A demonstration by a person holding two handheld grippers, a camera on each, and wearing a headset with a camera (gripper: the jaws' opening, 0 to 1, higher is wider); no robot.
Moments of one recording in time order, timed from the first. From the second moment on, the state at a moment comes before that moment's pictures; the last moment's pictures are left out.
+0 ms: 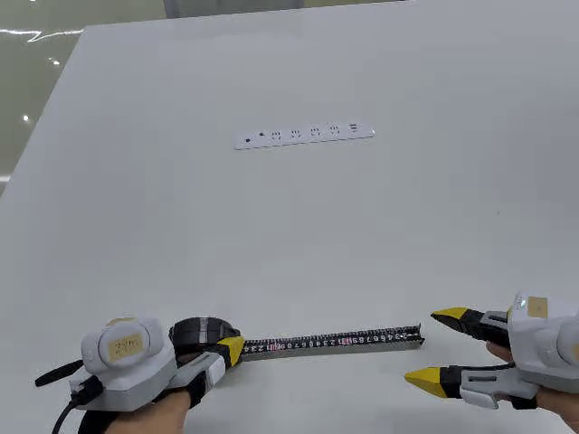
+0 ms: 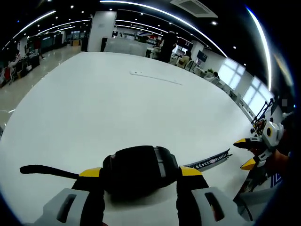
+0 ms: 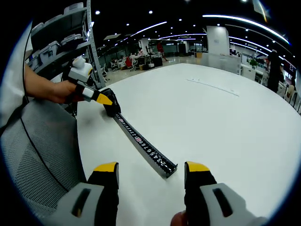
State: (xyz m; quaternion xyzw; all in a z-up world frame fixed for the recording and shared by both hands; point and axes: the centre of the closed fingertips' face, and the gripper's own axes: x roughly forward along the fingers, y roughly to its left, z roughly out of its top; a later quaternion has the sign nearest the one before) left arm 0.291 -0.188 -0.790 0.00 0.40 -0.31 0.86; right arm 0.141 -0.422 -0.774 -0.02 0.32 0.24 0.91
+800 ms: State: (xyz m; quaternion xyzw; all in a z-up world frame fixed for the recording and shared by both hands) left arm 0.291 -0.188 -0.790 0.00 0.41 -0.31 0.86; right arm 0.154 -0.431 -0.799 -0.10 0.36 0.30 0.88
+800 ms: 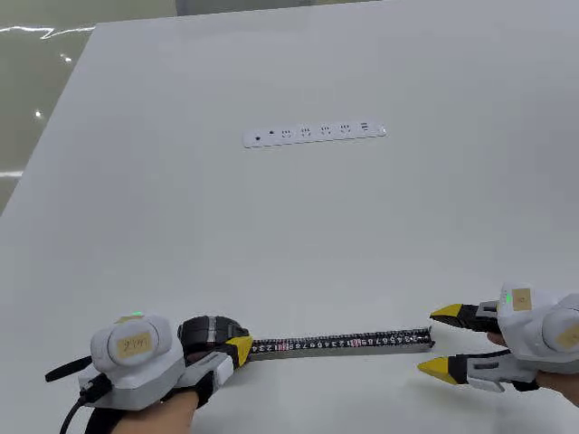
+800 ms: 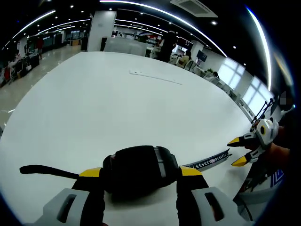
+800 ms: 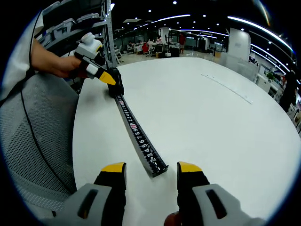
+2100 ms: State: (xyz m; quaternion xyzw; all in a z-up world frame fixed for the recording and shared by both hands) left arm 0.290 -0.189 -0.790 0.00 0.41 -0.31 0.86; right arm 0.159 -0.435 -0.815 -0.12 0.35 0.33 0.87
